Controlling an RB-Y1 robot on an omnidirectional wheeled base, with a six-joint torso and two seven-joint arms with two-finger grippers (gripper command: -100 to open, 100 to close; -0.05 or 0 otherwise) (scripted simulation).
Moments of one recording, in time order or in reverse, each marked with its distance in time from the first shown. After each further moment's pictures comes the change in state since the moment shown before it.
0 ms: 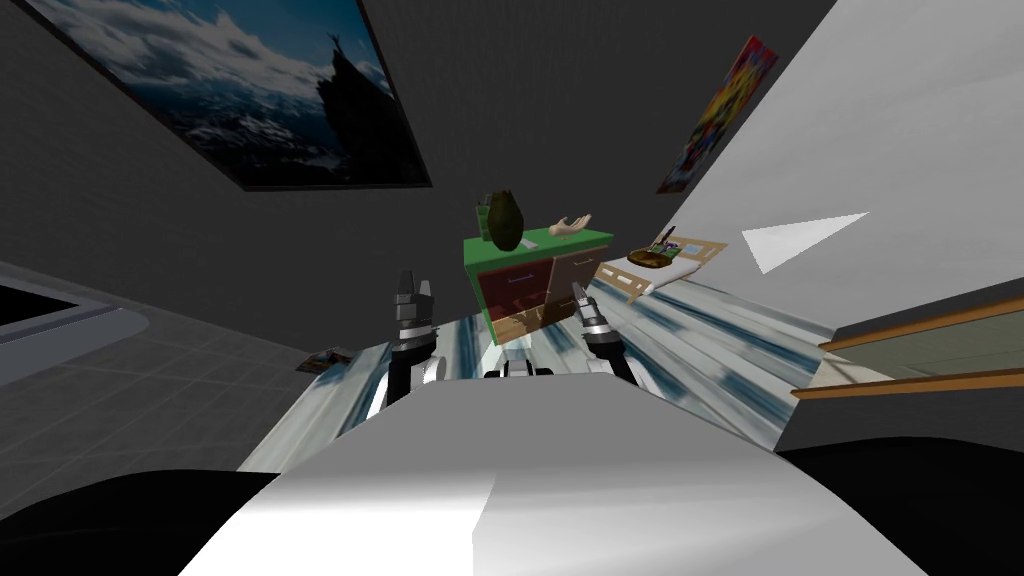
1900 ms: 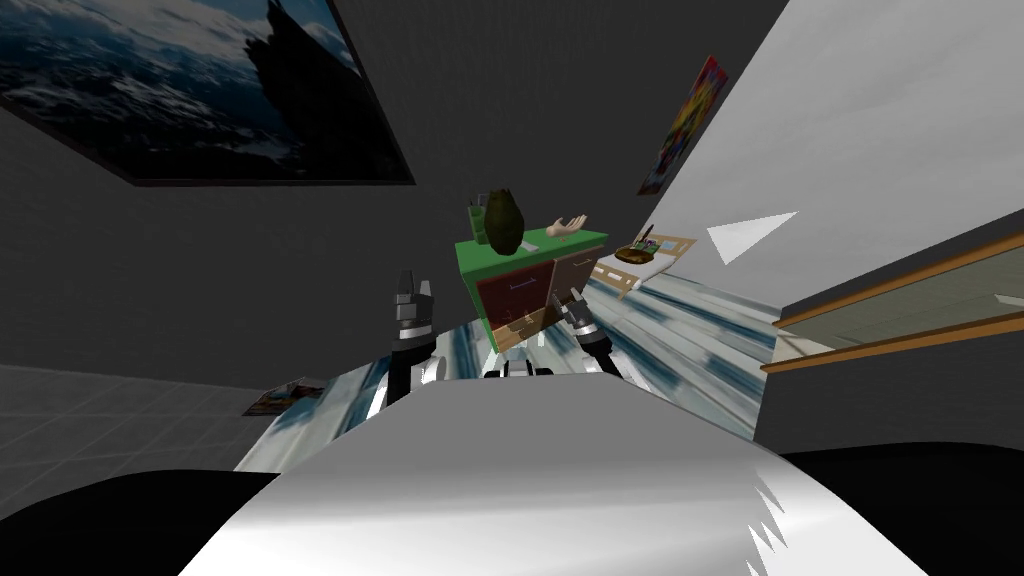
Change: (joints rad) left arm 0.000 0.000 0.000 0.000 0.000 0.000 0.000; right arm -0.085 -0.054 0.015 0.155 0.234 -0.110 0.470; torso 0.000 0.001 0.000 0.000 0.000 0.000
